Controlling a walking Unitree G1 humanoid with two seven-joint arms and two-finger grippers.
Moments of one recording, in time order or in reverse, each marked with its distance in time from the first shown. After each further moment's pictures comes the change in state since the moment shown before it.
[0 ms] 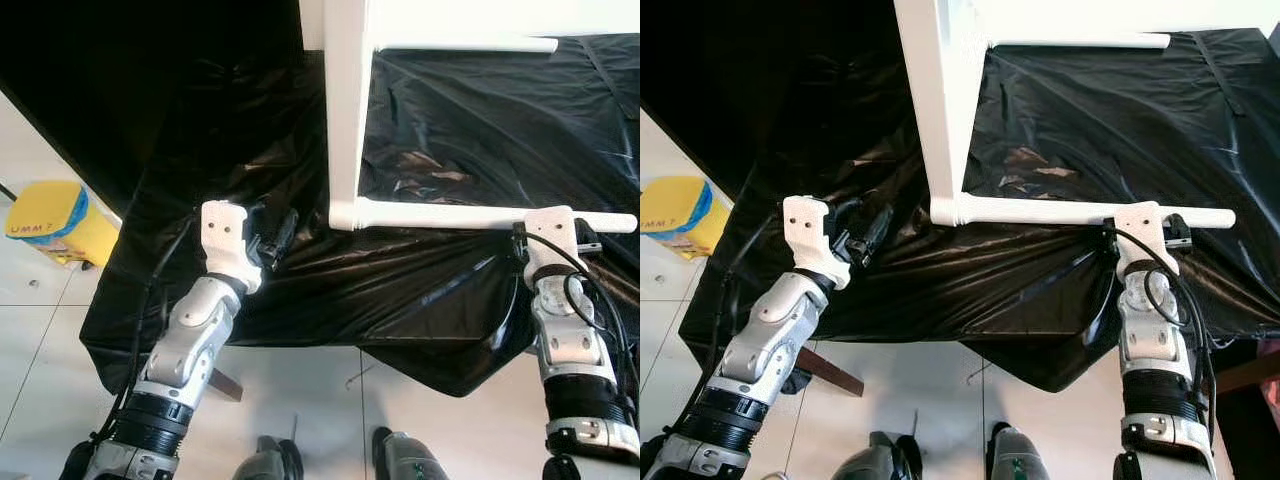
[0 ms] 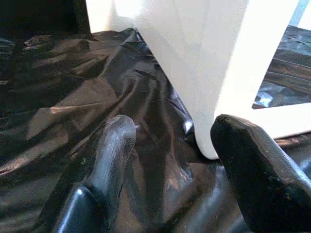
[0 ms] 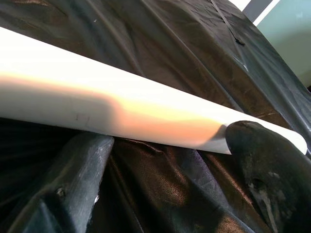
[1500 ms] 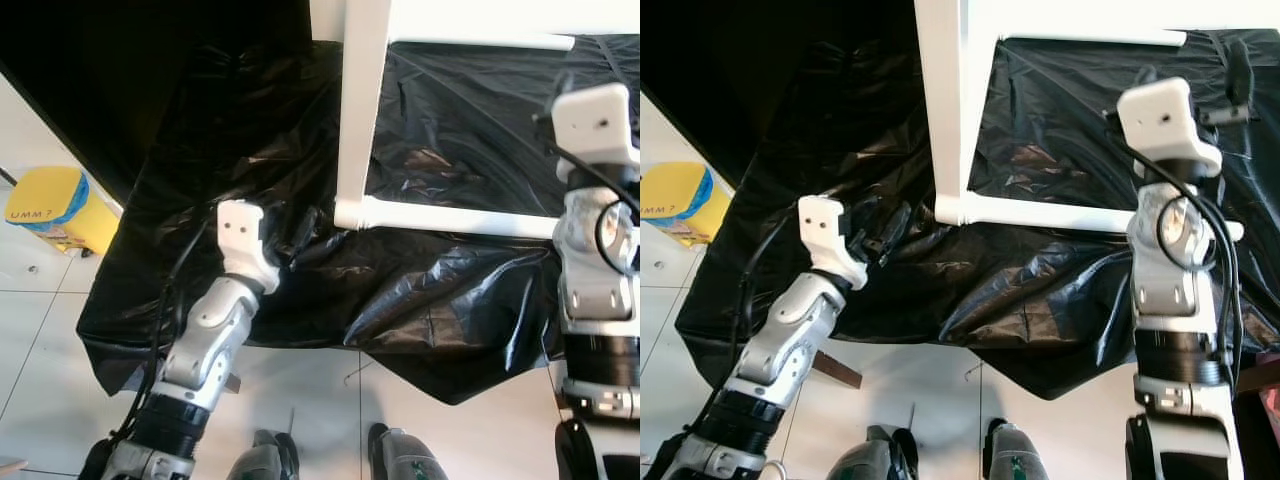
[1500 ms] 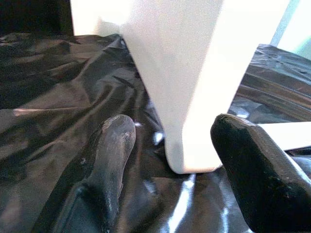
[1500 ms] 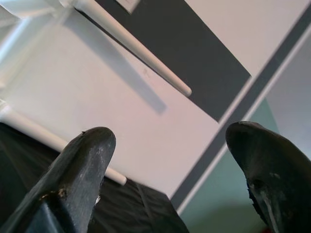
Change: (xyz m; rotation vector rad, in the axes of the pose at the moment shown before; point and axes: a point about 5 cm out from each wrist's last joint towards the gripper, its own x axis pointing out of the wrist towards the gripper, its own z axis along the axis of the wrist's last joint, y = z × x) left arm 0.009 -0.026 0.004 -0.066 -0.051 -0.062; right arm -0.021 -0.030 0.152 -0.085 -0.699 -0.202
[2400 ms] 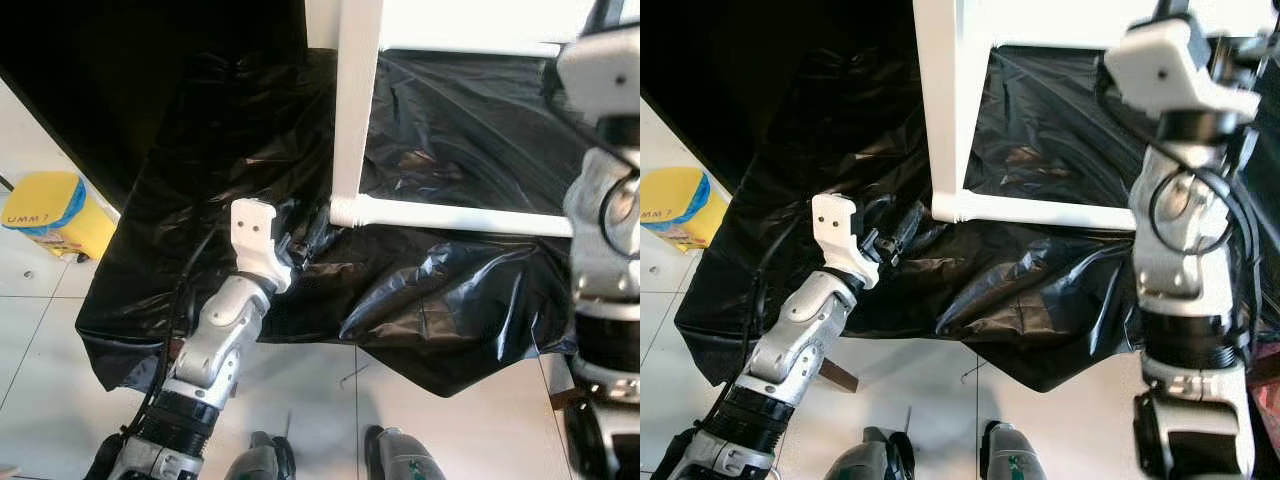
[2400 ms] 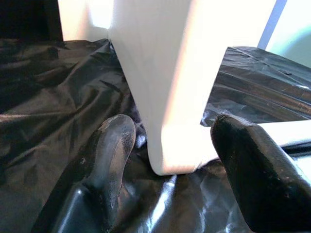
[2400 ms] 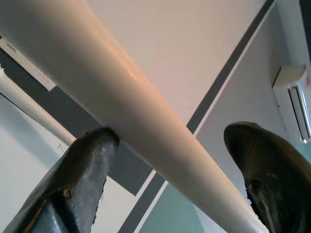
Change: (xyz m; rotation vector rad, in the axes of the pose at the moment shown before) left arm 0.005 -0.006 -0.001 -0.003 0.001 -0.026; right arm 0.016 -0.035 0.059 -0.205 -0.286 -0.253
